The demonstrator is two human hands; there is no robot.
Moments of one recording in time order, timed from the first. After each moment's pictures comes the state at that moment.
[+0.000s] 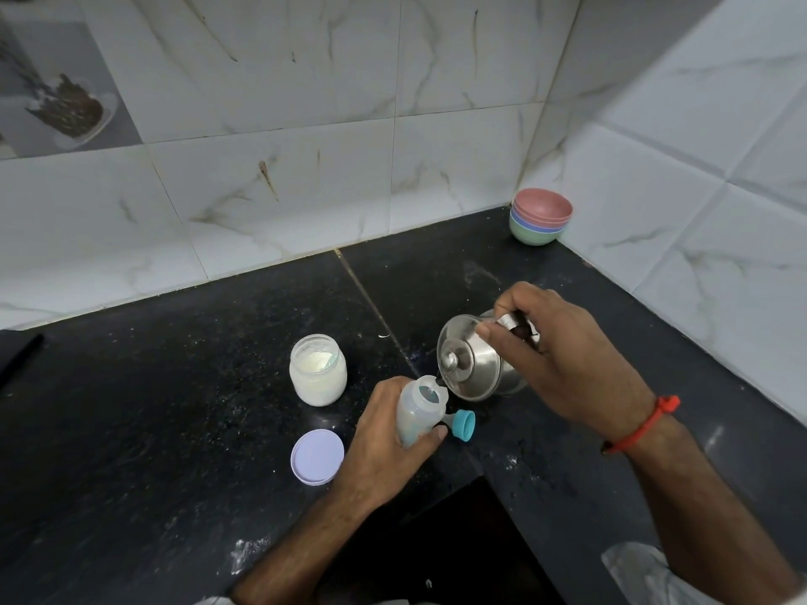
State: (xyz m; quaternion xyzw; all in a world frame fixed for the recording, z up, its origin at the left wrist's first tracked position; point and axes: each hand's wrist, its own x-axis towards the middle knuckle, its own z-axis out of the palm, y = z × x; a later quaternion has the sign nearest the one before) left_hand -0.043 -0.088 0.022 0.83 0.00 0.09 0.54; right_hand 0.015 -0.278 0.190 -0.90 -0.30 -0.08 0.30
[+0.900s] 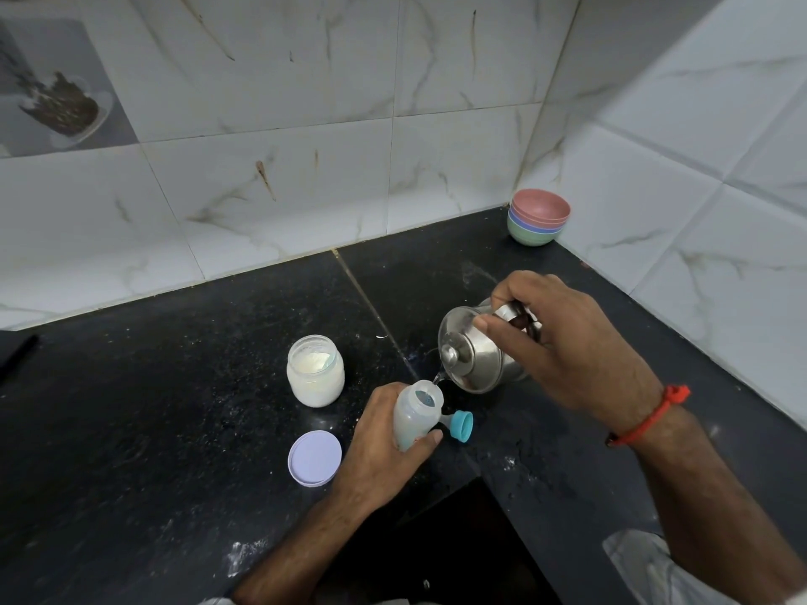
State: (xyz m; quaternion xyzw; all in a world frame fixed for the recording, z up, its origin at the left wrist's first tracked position) left_hand -0.041 -0.088 0.006 0.84 0.01 0.09 0.54; right_hand 0.021 -0.278 0.201 -0.90 -0.34 -0.11 0.27
